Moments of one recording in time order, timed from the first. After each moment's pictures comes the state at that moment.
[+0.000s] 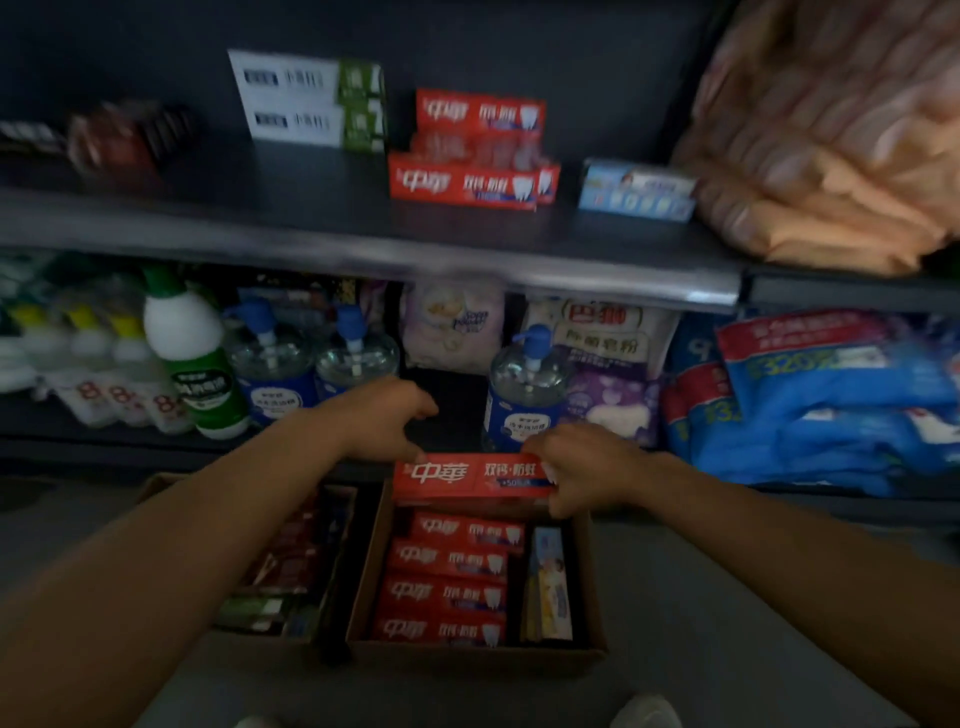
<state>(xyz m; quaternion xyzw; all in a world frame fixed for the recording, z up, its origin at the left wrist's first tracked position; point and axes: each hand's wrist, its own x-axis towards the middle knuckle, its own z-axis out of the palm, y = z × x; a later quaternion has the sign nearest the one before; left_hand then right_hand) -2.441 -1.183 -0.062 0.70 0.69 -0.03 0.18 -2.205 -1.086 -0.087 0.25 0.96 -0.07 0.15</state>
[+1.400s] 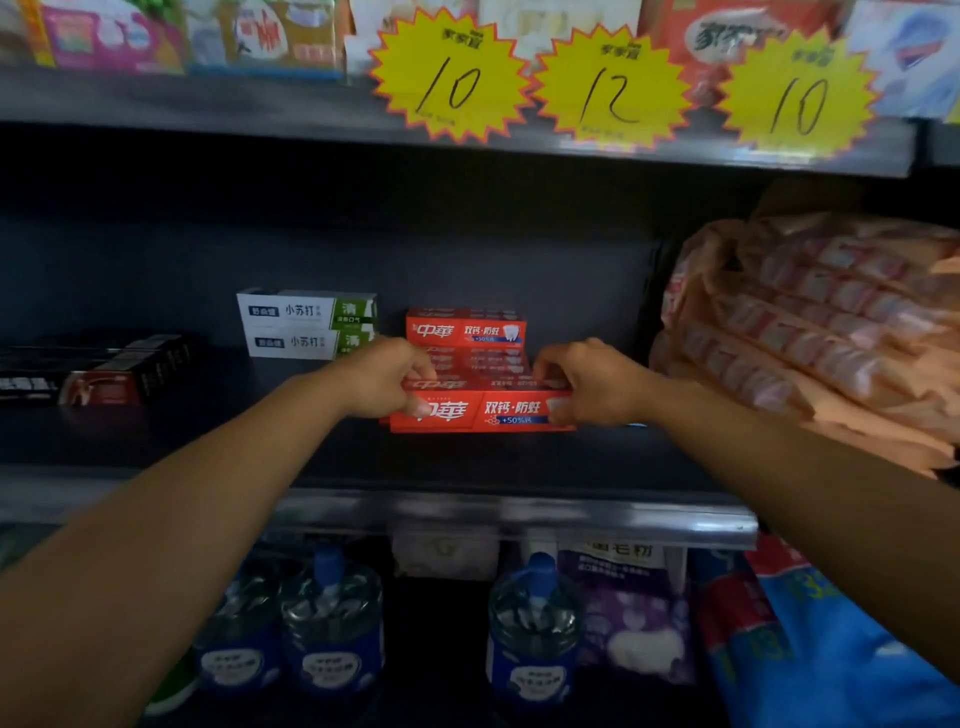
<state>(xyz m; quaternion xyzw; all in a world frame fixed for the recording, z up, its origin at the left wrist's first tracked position) -2.513 -1.027 0.132 0.64 0.74 0.18 0.09 -2.283 -0.919 0.138 0.33 0.94 0.02 -0.09</state>
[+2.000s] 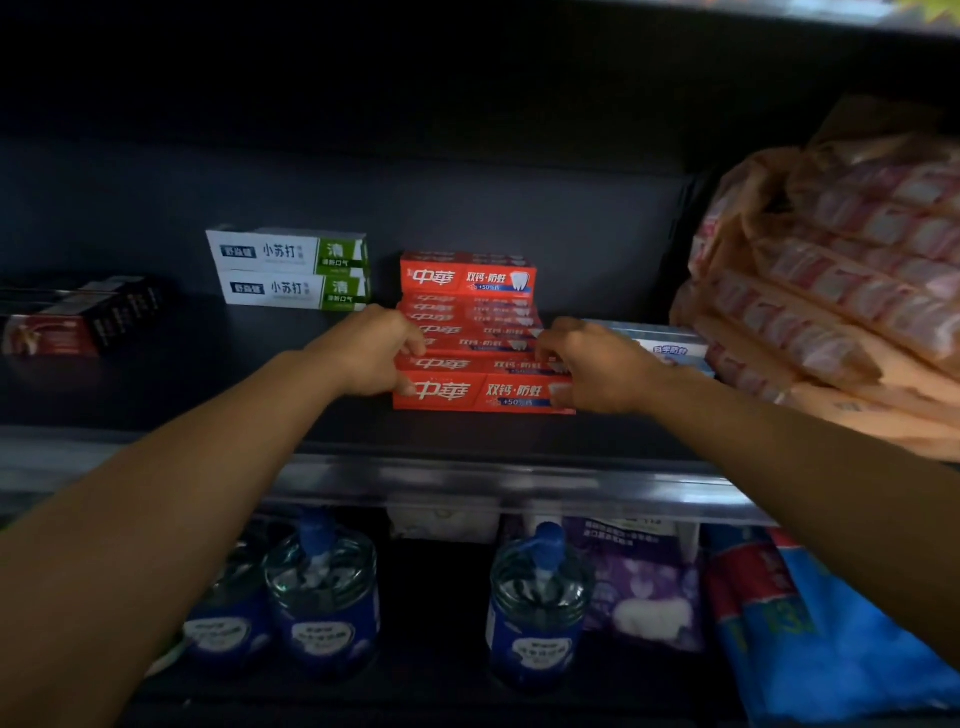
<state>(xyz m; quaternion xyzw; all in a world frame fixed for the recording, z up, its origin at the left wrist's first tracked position) -2.536 -0.993 0.089 0.65 0.75 0.14 0.03 -2.302 -0.883 0.086 0.31 0.94 0.08 -0.08</state>
